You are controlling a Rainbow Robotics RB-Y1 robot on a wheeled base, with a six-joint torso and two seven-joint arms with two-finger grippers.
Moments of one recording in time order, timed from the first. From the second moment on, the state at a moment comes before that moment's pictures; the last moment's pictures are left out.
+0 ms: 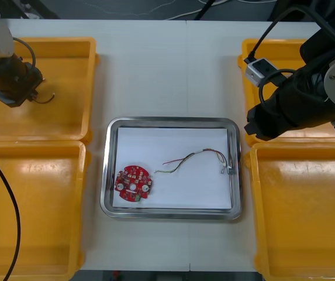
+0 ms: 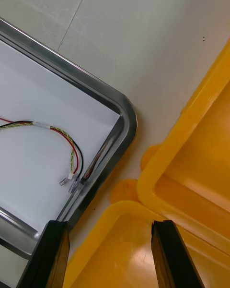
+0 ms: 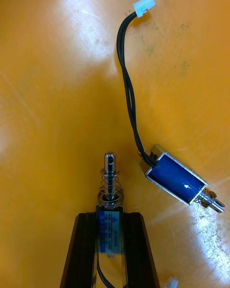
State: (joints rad) right arm -0.61 -0.63 0.16 -2.10 -0.79 1.89 1.39; left arm -0.99 0.57 0.10 -0.74 0.33 1.29 -0.66
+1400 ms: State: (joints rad) right arm -0.68 -0.53 0.76 -1.84 -0.52 1.44 1.63; left arm -0.98 0.57 0.12 -1.18 0.33 1.86 -0.66
